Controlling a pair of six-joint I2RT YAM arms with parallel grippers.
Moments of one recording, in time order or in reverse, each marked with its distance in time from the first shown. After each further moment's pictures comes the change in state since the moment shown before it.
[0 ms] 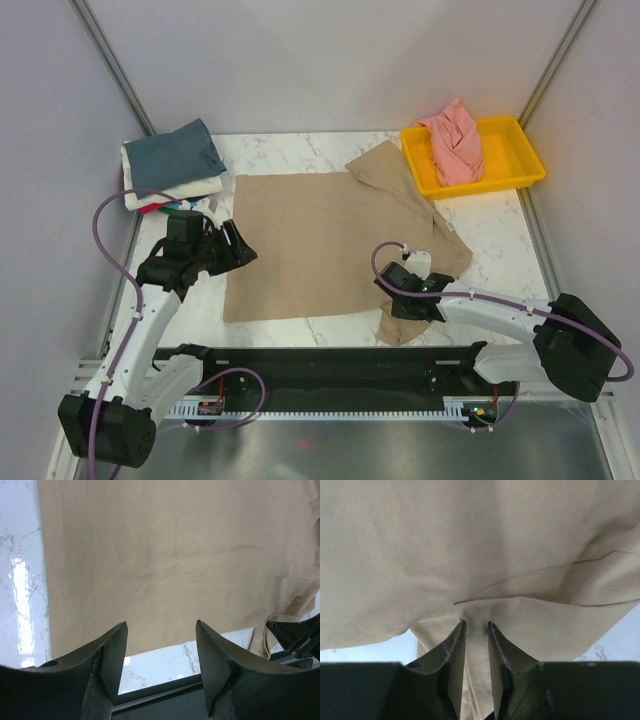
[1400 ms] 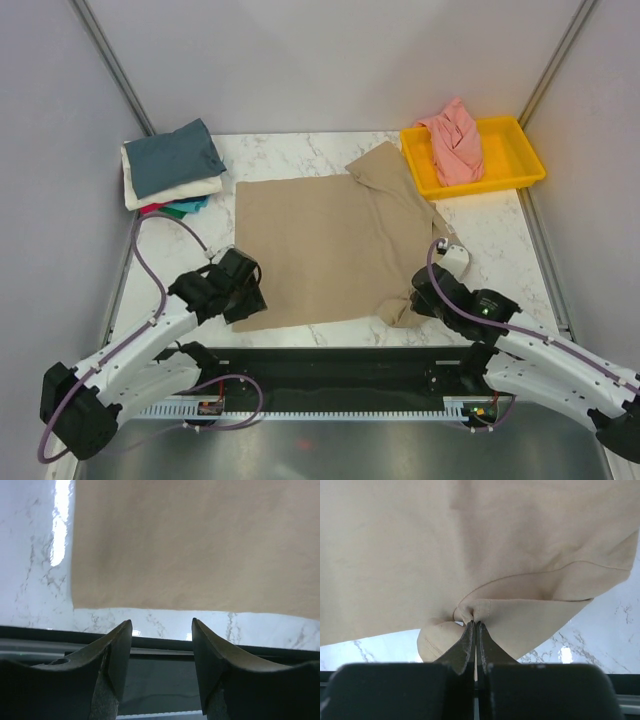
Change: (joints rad) left arm -0.428 -0.020 -0.153 -0.206 -0.345 -0.439; right arm 0.000 -0.521 0.015 -0.197 0.052 0.022
